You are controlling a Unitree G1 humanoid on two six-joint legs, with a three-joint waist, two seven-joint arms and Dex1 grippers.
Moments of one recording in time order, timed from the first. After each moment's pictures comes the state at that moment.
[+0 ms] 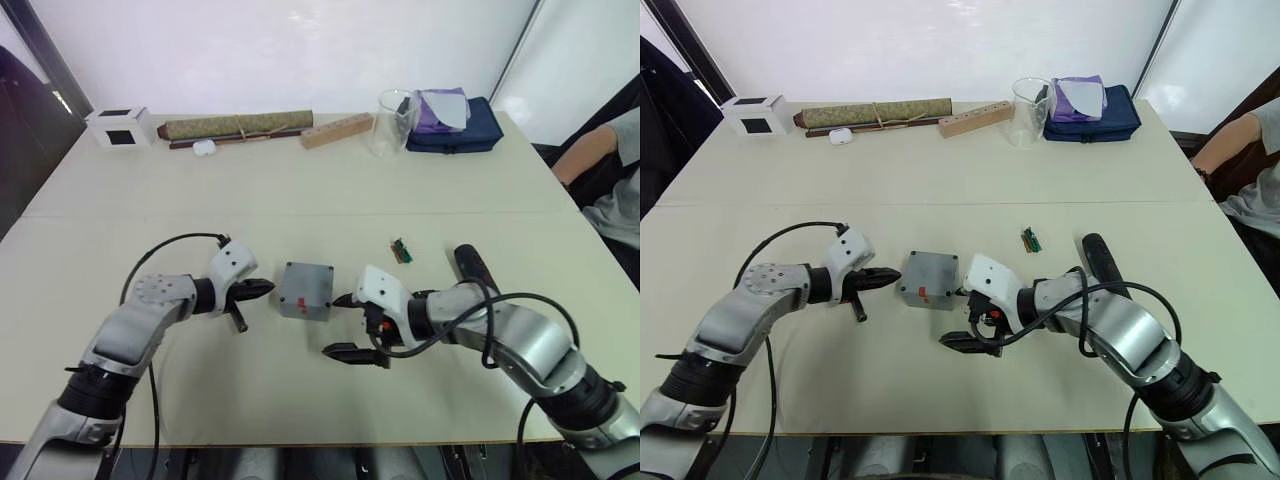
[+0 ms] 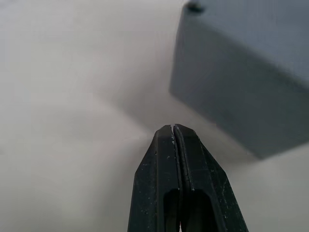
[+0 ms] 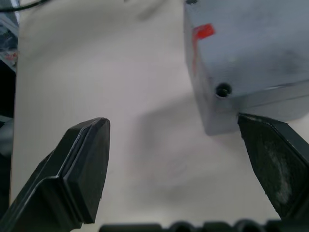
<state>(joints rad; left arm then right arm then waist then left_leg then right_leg) -0.38 0.65 -0.17 -0.13 -0.28 0.59 -0.84 -0.47 -0.71 0.41 -0.52 0.51 0.91 0.74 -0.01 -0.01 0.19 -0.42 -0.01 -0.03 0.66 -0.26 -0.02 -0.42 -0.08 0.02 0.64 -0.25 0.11</state>
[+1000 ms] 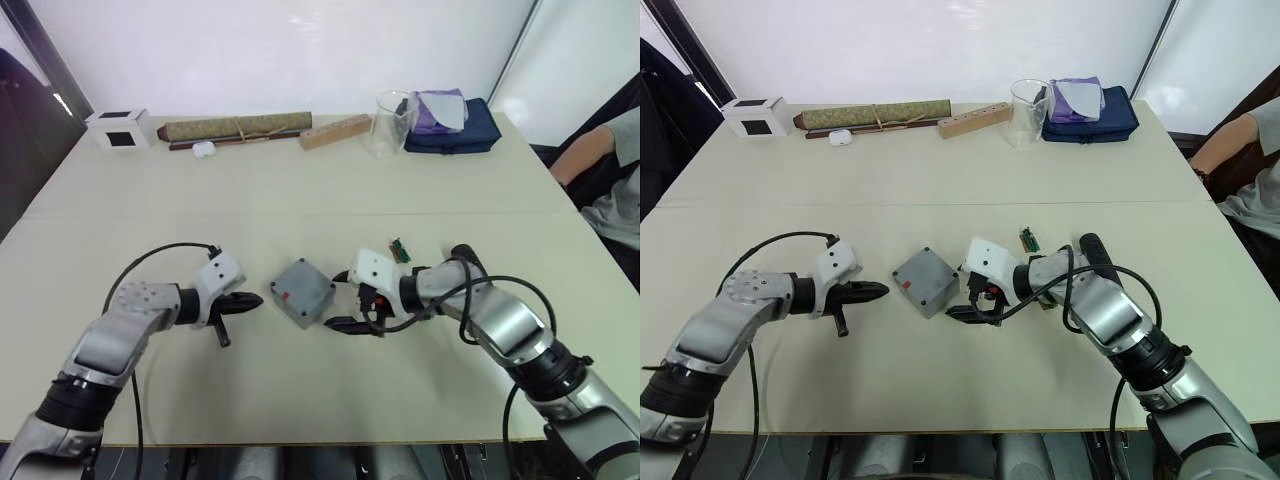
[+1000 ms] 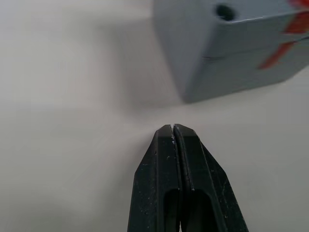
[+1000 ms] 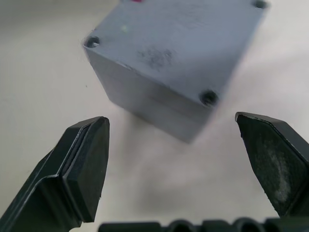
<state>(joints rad) -0.28 0.71 -0.13 -0.20 -0.27 0.62 -0.94 -0.56 -0.64 0.47 -0.27 0.28 0.68 0.89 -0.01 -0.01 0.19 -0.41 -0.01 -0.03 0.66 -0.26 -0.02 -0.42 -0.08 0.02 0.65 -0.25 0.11</state>
